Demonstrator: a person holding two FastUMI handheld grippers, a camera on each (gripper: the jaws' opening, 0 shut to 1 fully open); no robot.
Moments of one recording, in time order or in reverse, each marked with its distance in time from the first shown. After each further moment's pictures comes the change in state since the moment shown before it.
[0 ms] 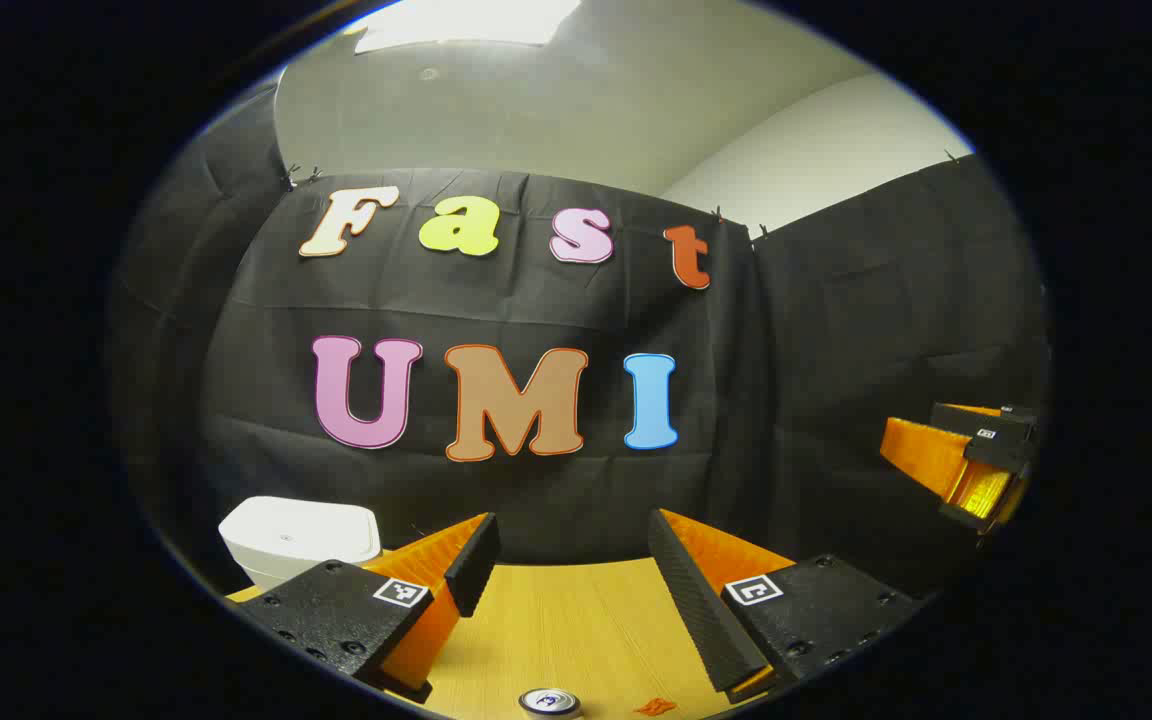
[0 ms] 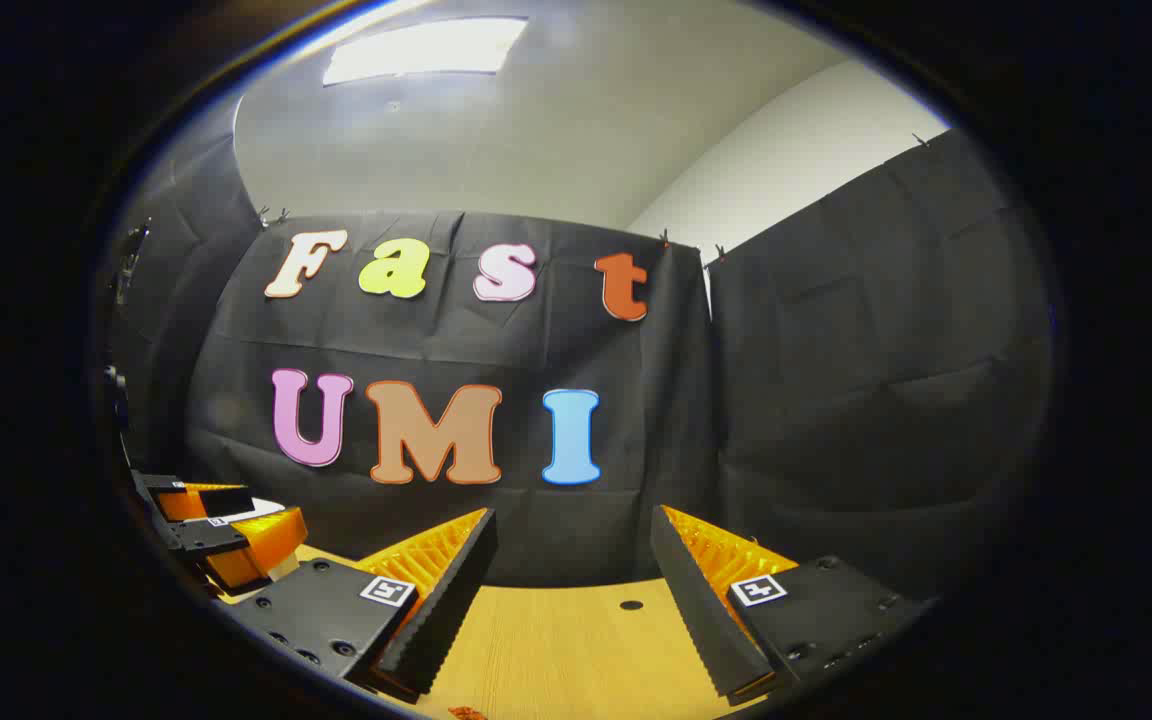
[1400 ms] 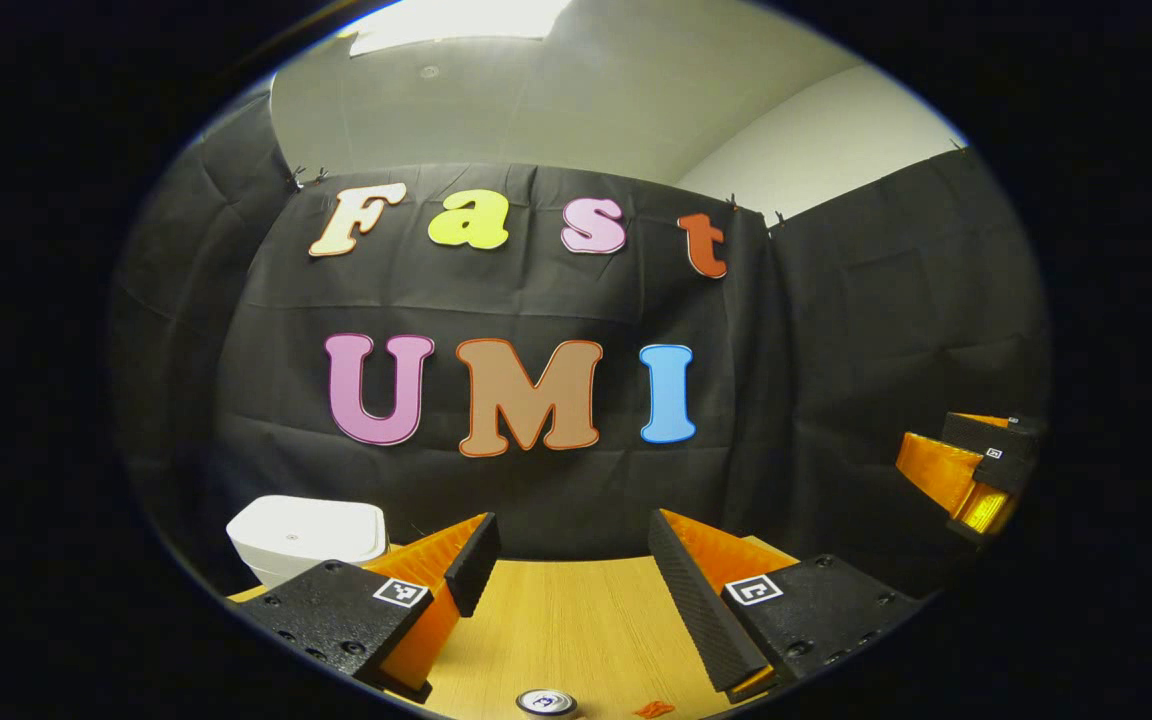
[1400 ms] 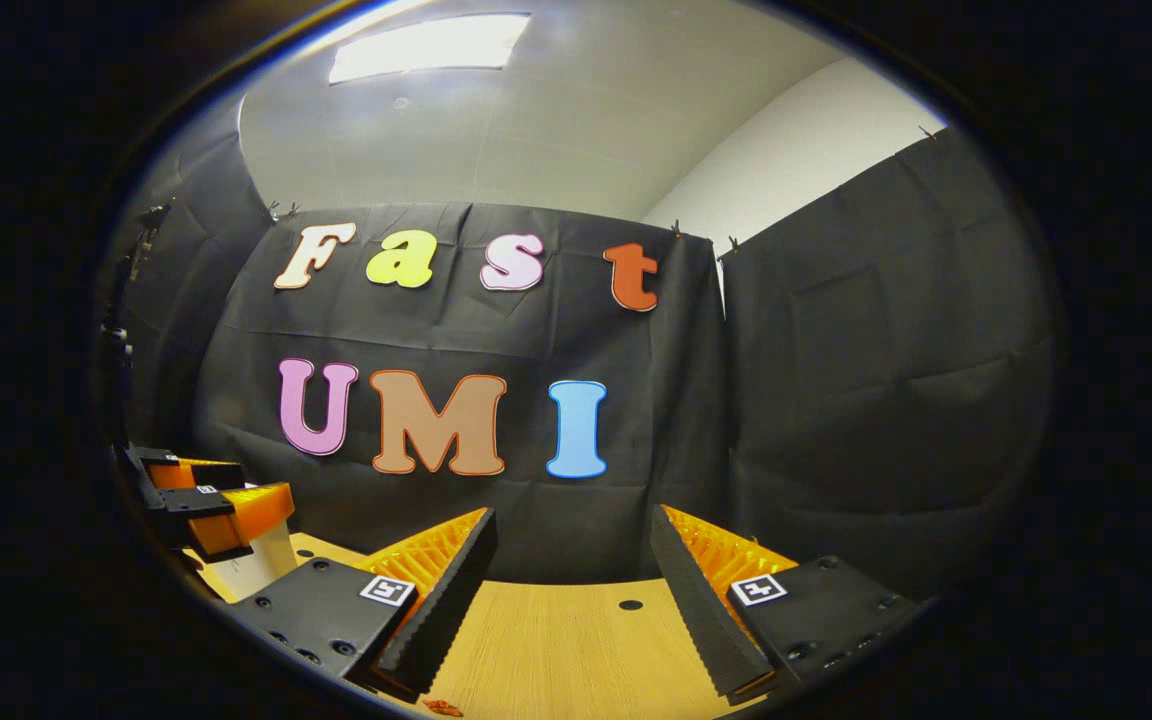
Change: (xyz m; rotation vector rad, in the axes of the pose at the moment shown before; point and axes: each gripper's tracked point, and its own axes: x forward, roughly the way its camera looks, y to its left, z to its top) left arm 0.014 -0.004 -0.001 0.008 0.043 0.070; right arm 0.019 -0.023 -0.007 -0.011 0.009 0.048
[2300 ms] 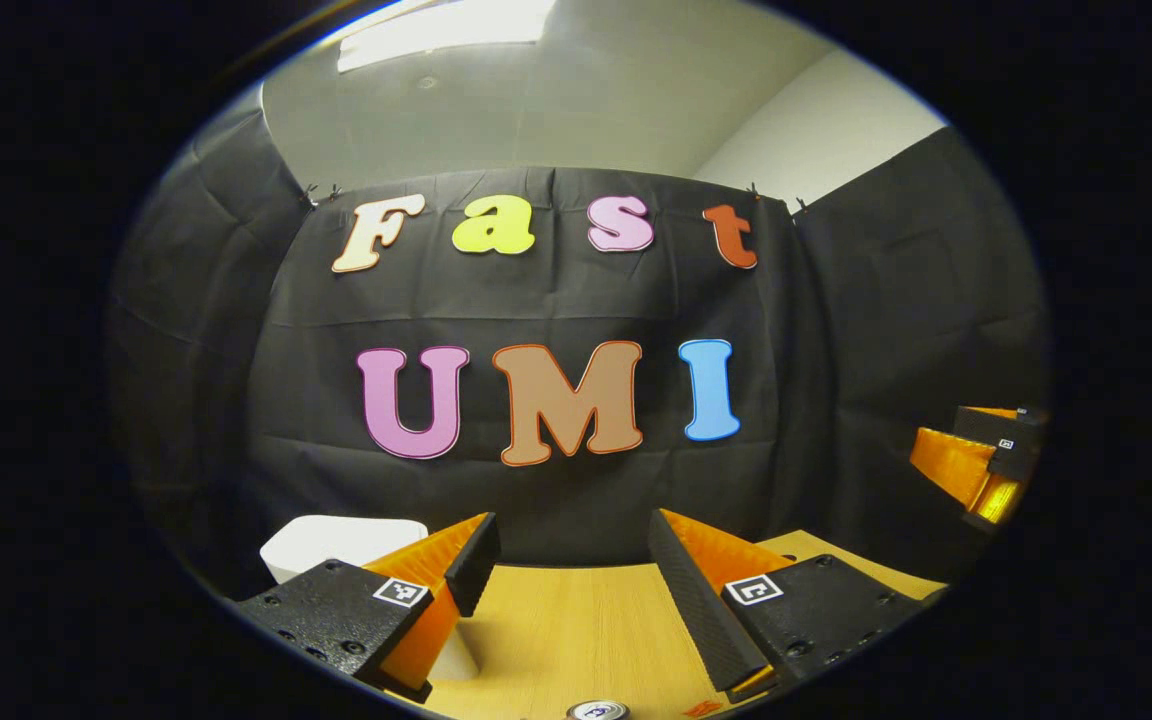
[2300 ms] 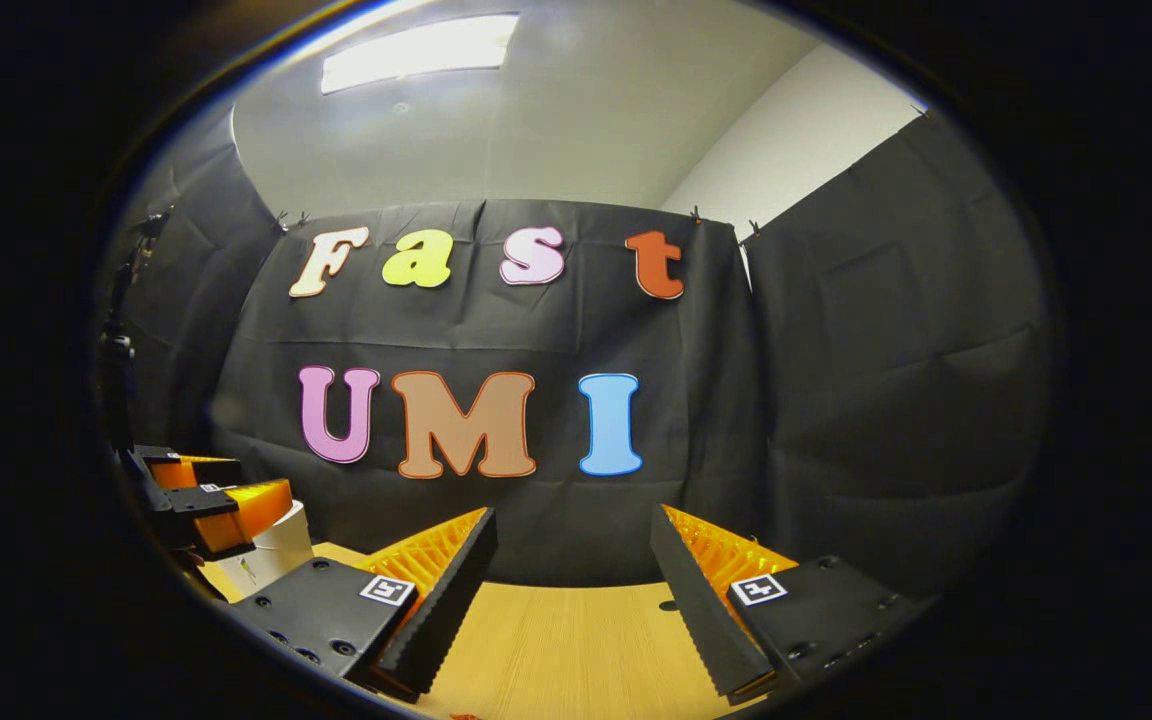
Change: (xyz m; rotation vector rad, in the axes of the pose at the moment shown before) left arm 0.015 0.042 0.003 0.076 -0.016 0.084; right arm 0.034 0.039 -0.009 0.033 0.000 0.079
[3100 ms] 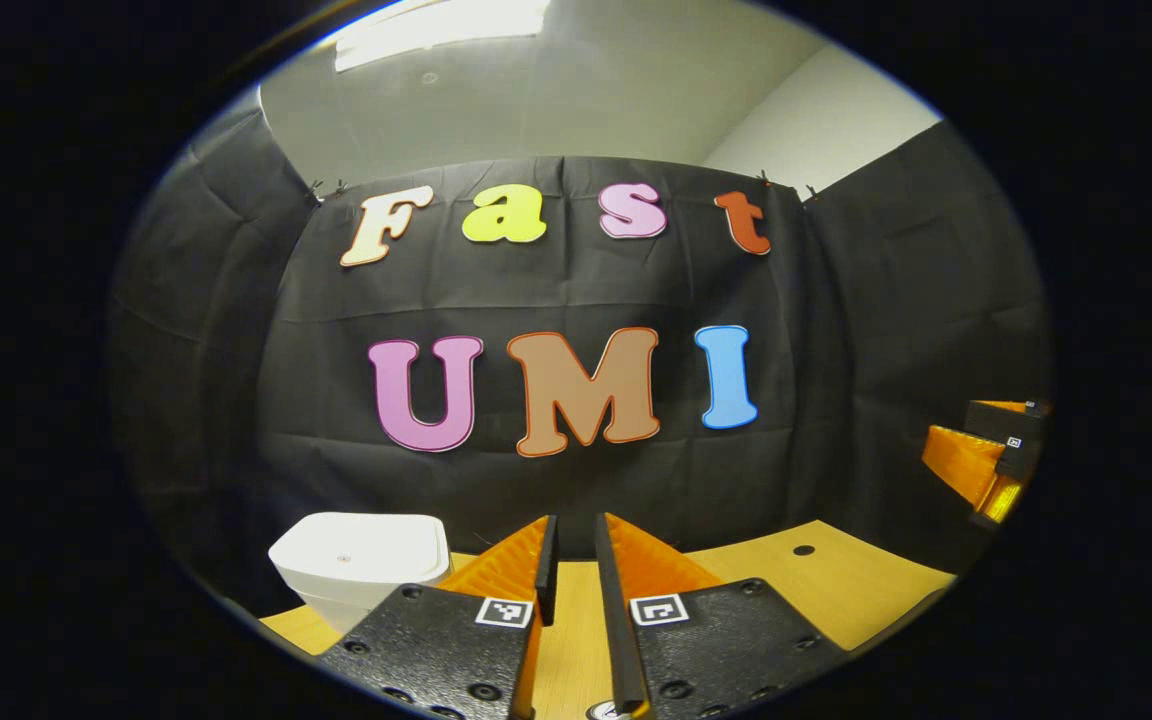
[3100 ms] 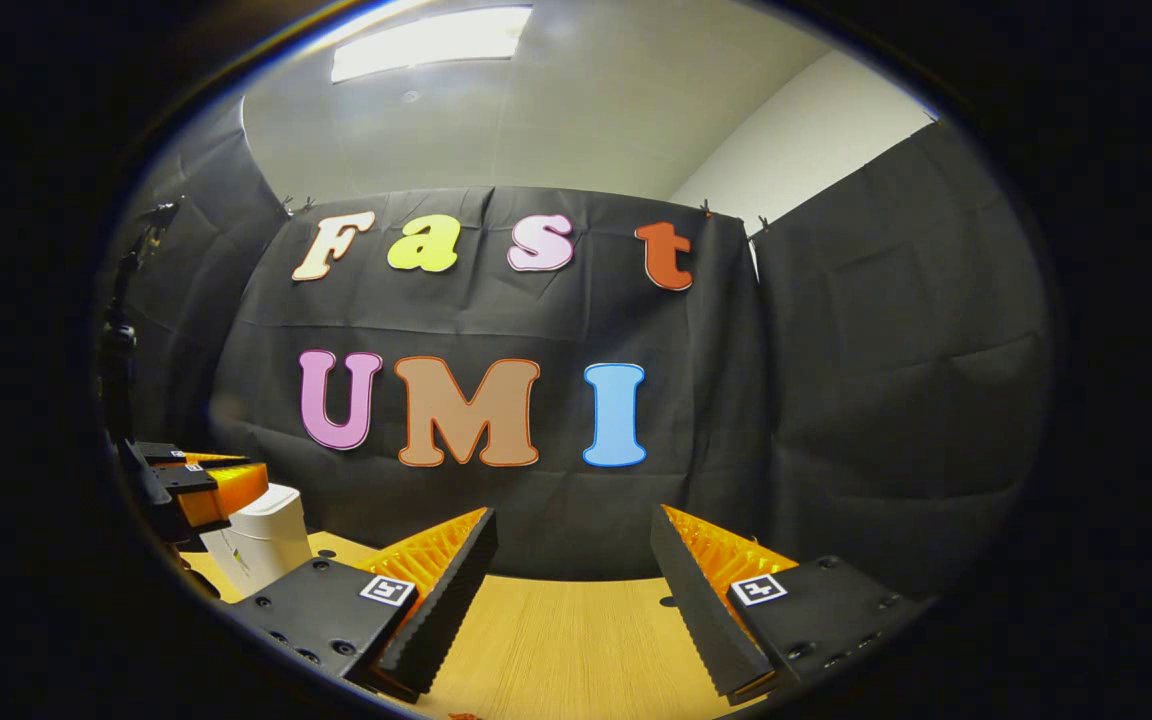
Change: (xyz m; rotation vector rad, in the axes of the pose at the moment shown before) left arm 0.006 0.022 -0.013 0.006 0.041 0.057; right arm 0.009 0.007 -0.011 -0.026 0.028 -0.001
